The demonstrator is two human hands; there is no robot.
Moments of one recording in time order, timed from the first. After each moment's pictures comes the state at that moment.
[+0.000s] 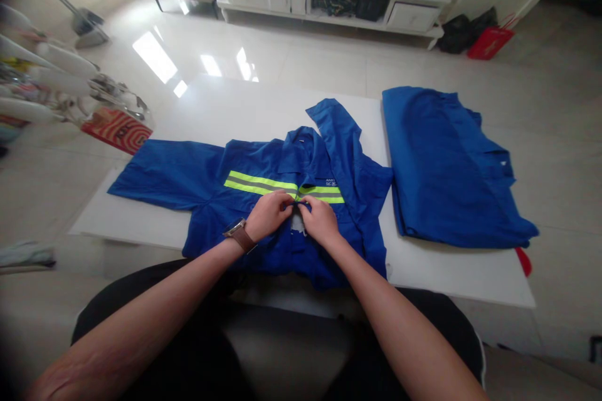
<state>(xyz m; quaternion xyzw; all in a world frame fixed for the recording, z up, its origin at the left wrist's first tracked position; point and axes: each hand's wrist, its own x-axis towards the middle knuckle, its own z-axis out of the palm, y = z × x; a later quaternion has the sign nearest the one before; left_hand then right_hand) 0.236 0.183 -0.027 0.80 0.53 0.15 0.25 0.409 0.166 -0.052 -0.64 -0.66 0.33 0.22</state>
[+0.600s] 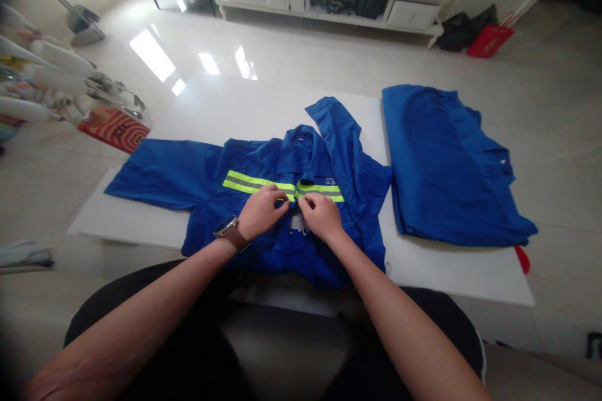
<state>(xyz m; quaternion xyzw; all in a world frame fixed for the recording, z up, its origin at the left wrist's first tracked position) 0.228 0.181 -0.013 0.78 0.58 0.09 0.21 0.414 0.170 -0.035 -0.62 -0.68 0.32 0.24</state>
